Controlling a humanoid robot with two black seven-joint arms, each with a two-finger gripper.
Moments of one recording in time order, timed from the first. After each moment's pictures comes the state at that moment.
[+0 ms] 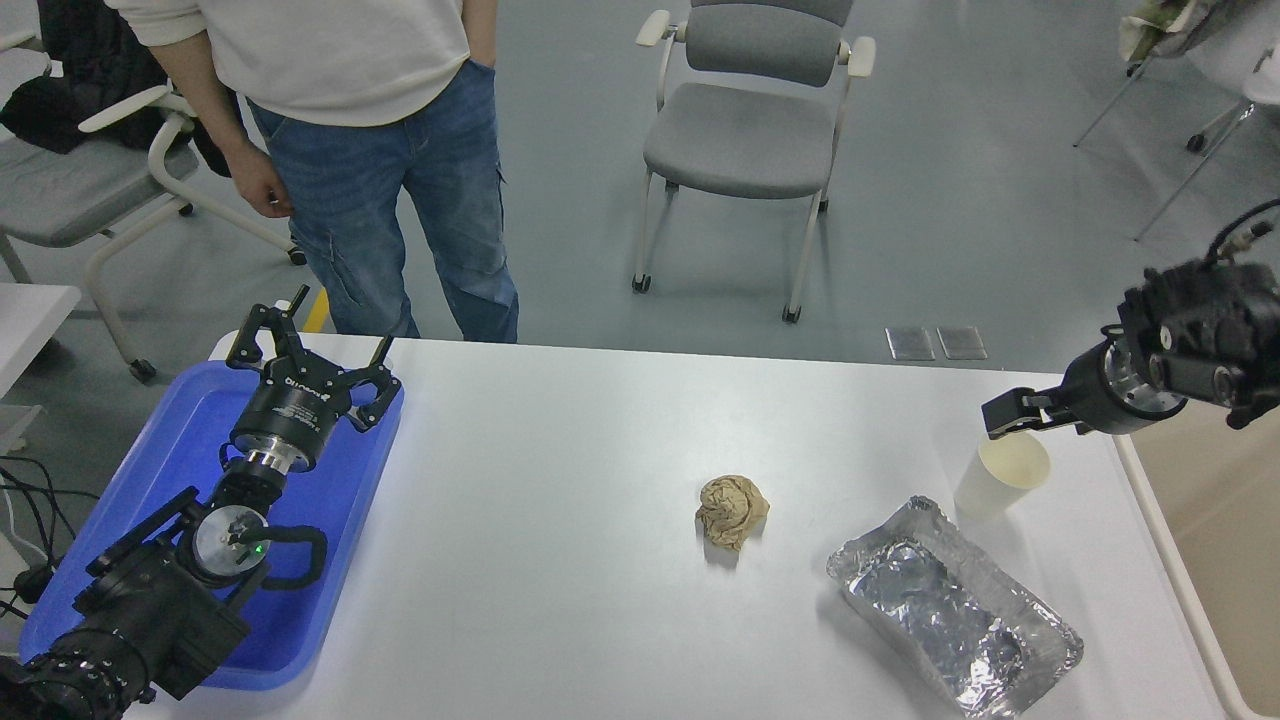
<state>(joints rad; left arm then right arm) -0.59 0.22 -0.90 -0.44 -0.08 -0.64 -0.32 1.47 -0.36 -1.37 0.78 -0.39 0.37 0.30</state>
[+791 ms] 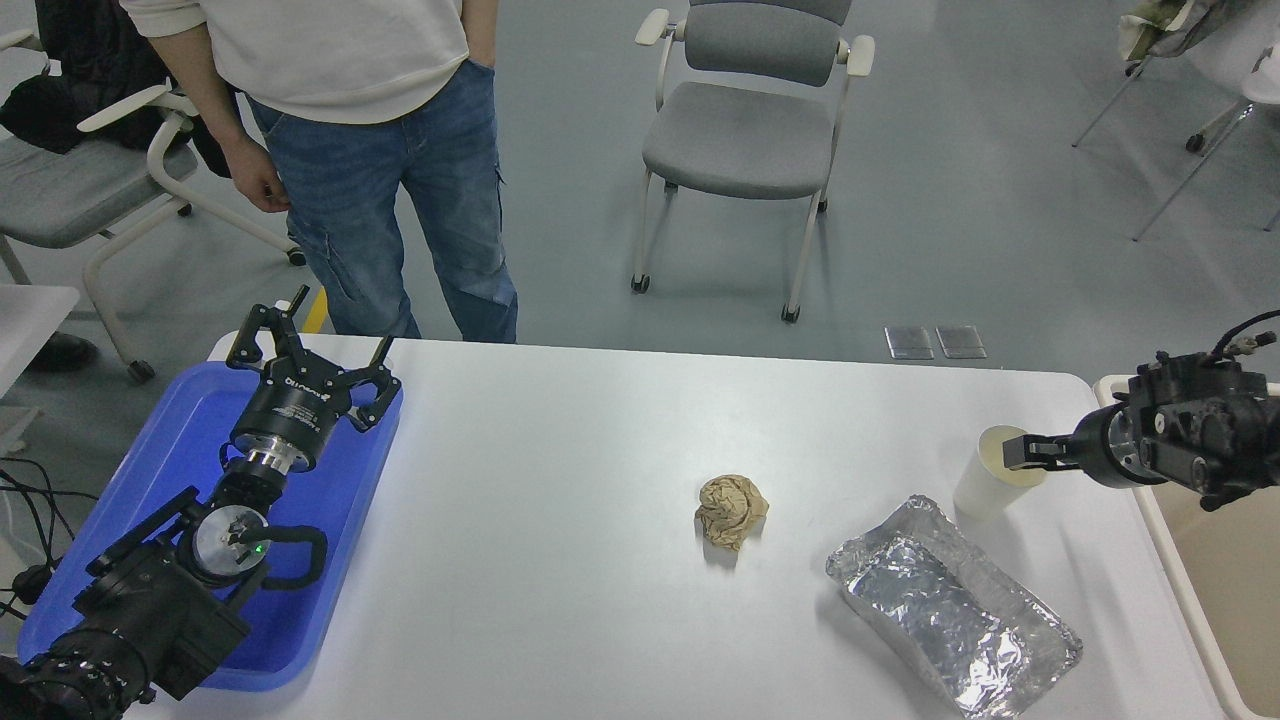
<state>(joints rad) -0.59 0.22 -0.90 -0.44 -0.08 -0.64 -0.32 1.19 -0.38 -1.16 0.60 -0.34 0.25 0.16</state>
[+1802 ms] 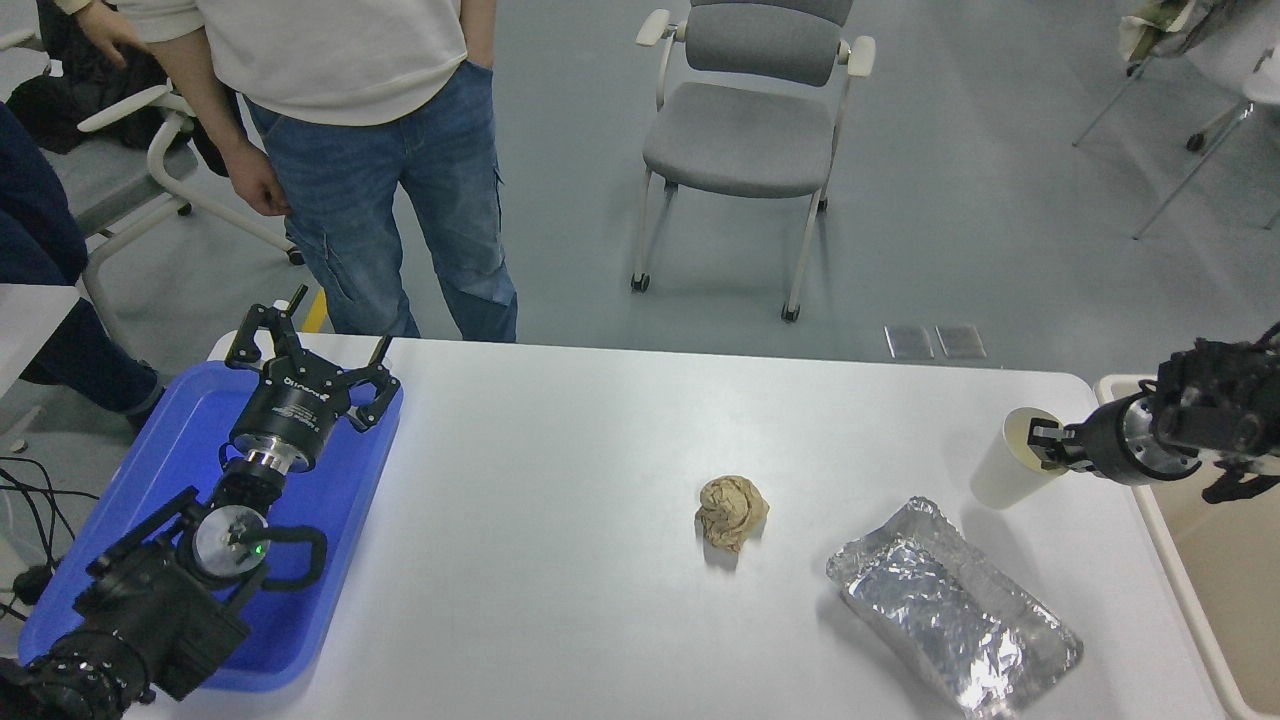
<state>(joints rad) -0.59 0.22 -0.90 -0.44 -0.08 -0.64 -0.32 1.59 -0.54 -1.21 1.07 -0.25 0.25 0.05</state>
